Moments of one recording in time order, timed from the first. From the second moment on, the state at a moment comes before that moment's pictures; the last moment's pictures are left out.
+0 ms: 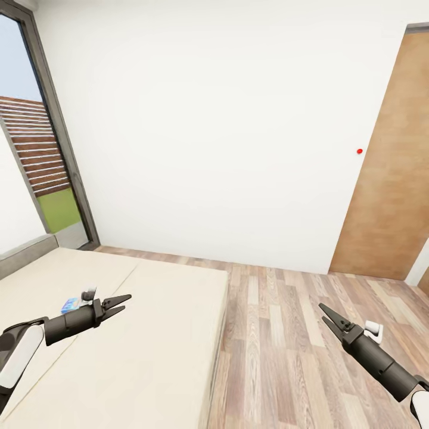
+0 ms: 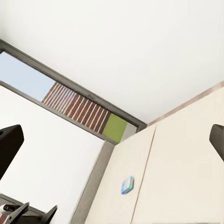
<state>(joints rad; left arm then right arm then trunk) -0.43 0.40 0.14 -1.10 0.73 0.91 -0.84 -0.09 -0.09 -0.51 -1.51 -0.86 0.77 0.67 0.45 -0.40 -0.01</state>
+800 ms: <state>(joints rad) -0.43 0.40 0.14 -1.10 0.73 0.91 -0.84 -0.09 -0.09 -0.51 -1.51 -0.86 0.77 0.67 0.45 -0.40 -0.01</state>
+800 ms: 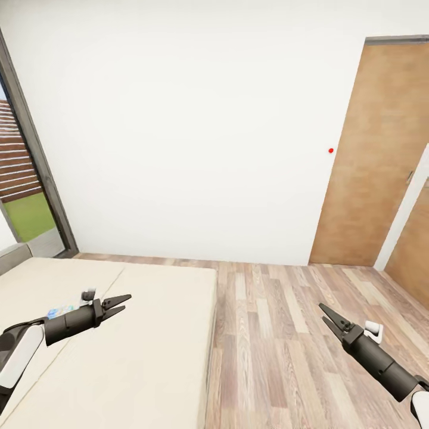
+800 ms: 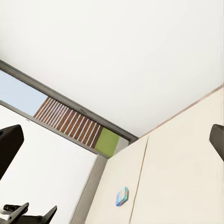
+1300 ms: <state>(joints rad) -0.43 0.40 0.14 -1.10 0.73 0.91 -0.84 -0.09 -0.09 -0.51 -1.51 -0.86 0.77 0.67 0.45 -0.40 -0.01</state>
